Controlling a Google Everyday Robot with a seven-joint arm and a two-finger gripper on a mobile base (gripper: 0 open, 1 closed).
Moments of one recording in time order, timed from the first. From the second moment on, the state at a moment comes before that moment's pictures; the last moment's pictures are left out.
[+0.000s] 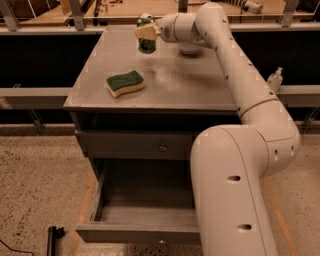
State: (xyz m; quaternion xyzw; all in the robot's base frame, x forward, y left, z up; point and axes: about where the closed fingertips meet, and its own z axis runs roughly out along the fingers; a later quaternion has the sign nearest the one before) arm 0.906 0.031 0.945 -0.35 0.69 0.27 0.57
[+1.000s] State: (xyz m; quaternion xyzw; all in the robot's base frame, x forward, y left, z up) arm 0.812 0.017 0.953 -0.38 0.70 0.29 0.53
